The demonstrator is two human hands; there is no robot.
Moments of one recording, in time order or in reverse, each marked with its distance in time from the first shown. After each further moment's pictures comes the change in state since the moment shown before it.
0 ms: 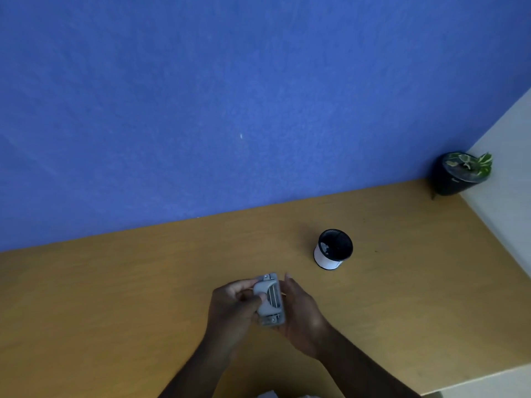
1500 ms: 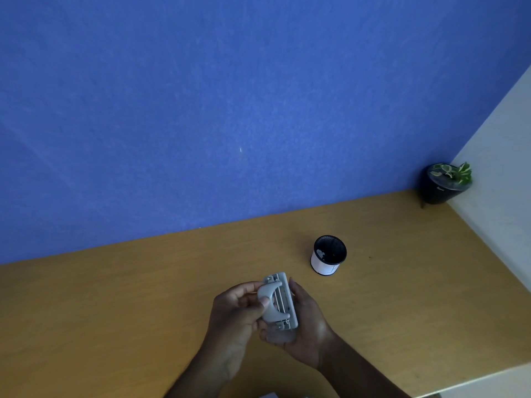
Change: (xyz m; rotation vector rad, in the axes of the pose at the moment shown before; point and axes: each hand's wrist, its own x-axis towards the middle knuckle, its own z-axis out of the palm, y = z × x) left_hand -0.038 0.007 0.002 -0.177 -0.085 0.009; right_hand -0.044 -0.003 0.020 0.124 -0.046 0.025
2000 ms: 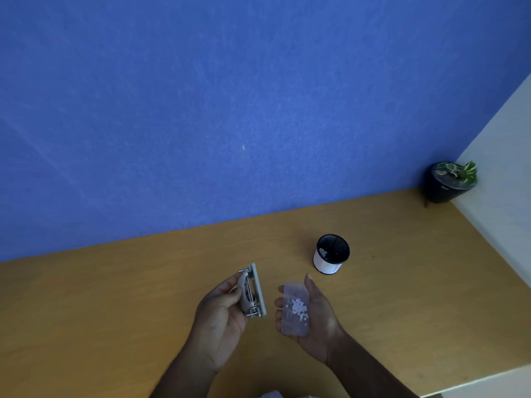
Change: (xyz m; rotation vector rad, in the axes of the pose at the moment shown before) left_hand 0.019 0.007 -0.022 -0.534 0.003 -0.169; right_hand 0.012 -0.005 -0.026 0.022 0.102 -0.050
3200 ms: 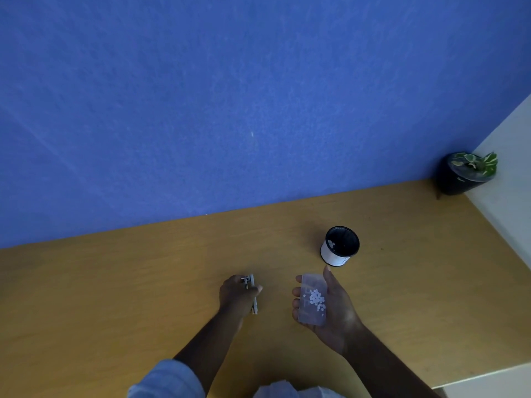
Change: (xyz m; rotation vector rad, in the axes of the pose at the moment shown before) left_hand 0.127 -0.049 -0.059 0.941 0.347 0.017; right_hand 0.001 -0.011 -0.012 0.023 0.021 -0.018
